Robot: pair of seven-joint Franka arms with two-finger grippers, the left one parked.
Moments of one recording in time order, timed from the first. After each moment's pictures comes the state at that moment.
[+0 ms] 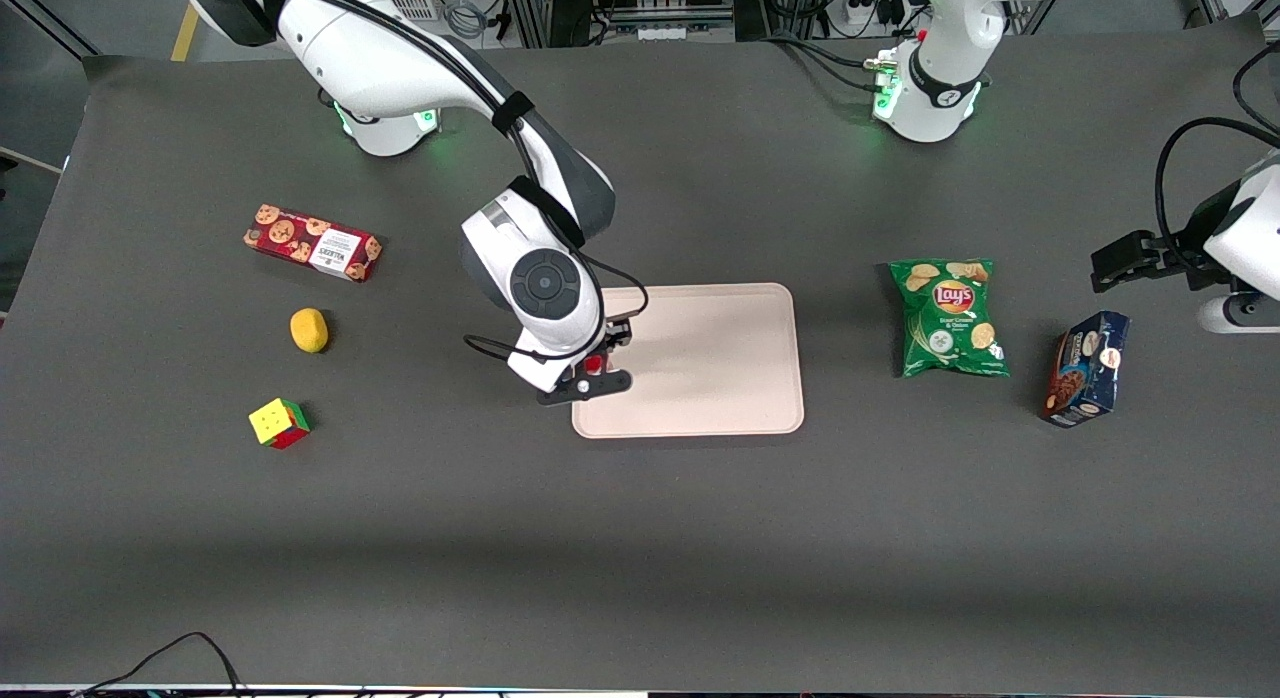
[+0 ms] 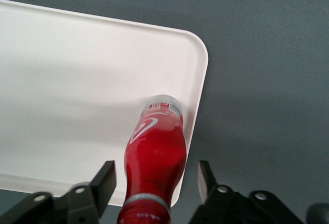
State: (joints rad) arm 0.57 0.65 0.09 -1.47 0.01 1.99 0.48
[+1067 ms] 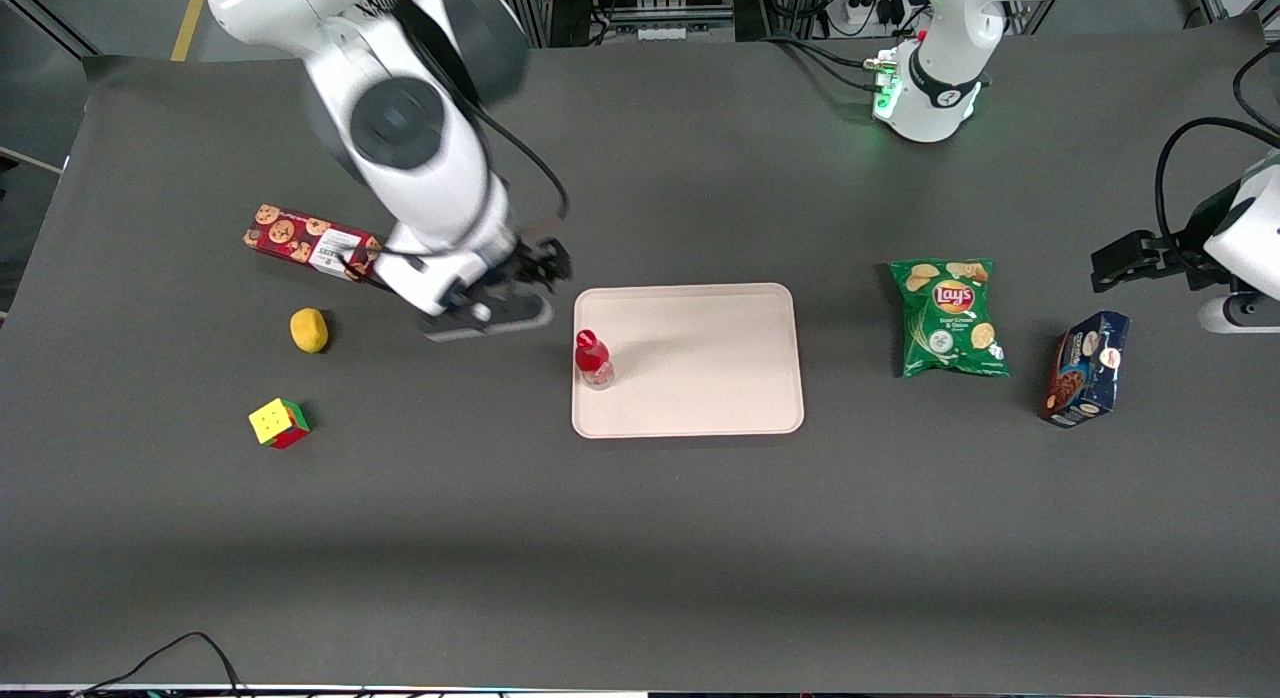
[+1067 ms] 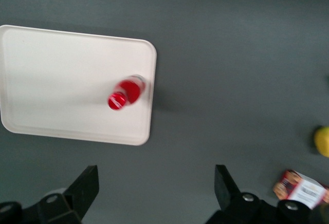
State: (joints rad) arm 0.55 0.31 0.03 -1.40 0.01 1.63 0.48
